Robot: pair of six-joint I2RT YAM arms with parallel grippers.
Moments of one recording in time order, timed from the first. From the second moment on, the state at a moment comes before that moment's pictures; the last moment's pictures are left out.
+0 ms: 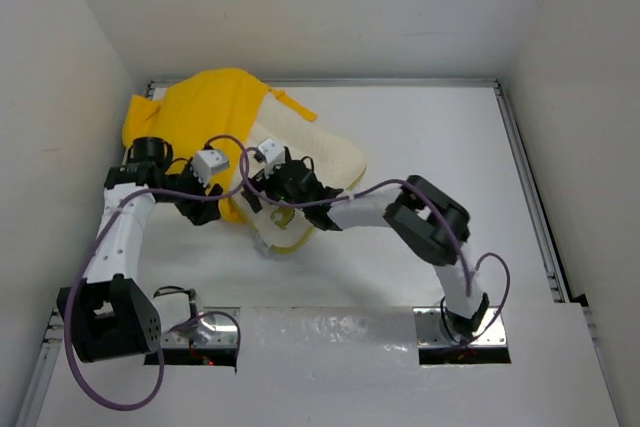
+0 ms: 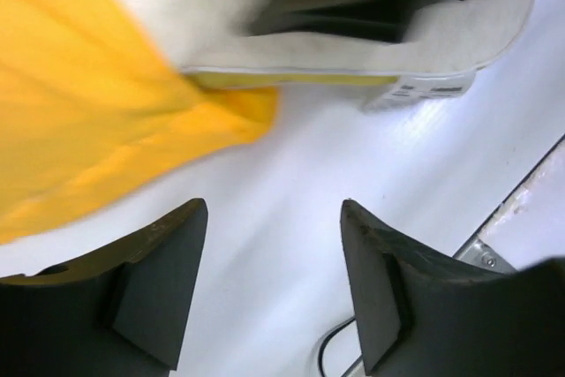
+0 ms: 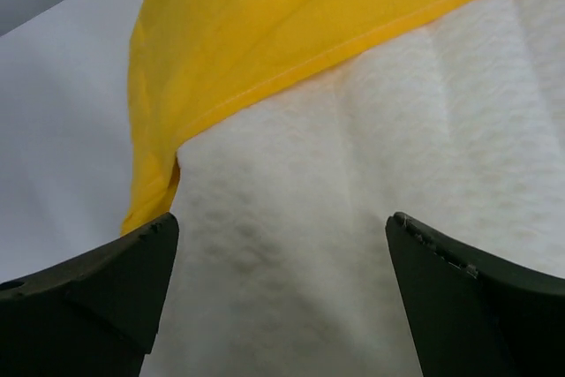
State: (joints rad) left arm 0.18 1.16 0.94 -1.00 0.61 0.89; right arm 0.96 2.13 1.24 0.63 0.10 0.11
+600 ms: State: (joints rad) left arm -0.26 1.99 1.77 -0.55 -0.04 0.31; right arm 0.47 1.98 1.37 0.32 -0.13 0.18
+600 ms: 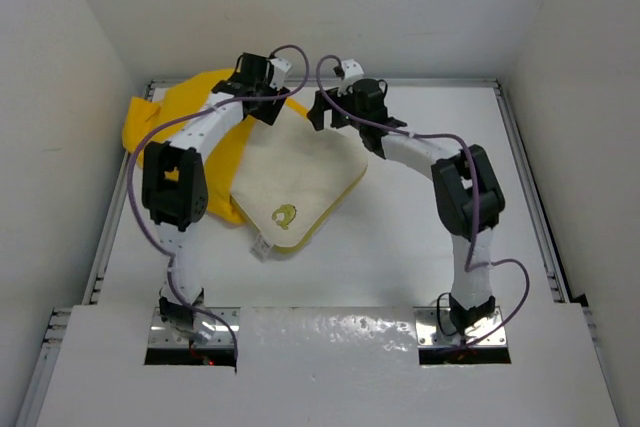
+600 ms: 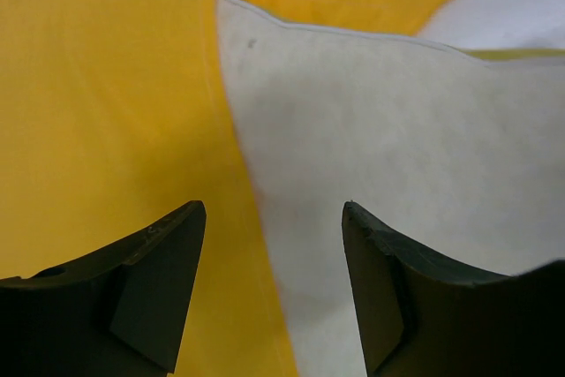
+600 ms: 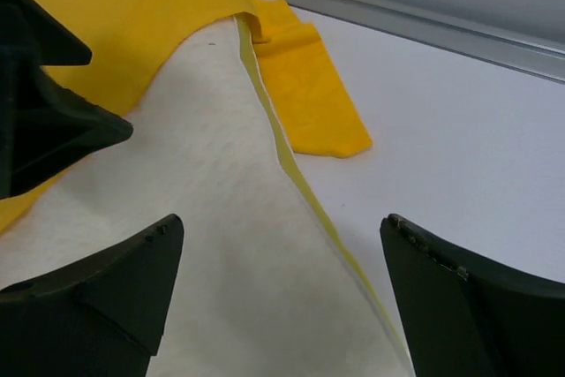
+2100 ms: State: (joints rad) left arm -0.61 1.81 1.58 -0.60 0.05 0.47; right arm 0.73 1.78 0.66 1.04 0.09 0.20
